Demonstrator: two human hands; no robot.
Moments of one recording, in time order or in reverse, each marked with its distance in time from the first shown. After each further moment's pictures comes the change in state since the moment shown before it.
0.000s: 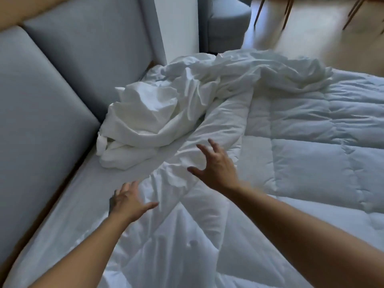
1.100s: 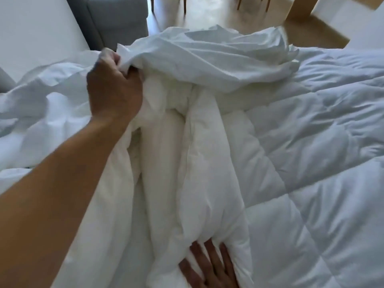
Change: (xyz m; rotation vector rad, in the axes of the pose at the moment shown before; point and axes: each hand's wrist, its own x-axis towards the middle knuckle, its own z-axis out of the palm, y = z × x) left_hand 0.465 0.434 -0.091 -0.677 0.535 0.707; right_hand 0.168 0.204 0.226 -0.672 0.463 -0.042
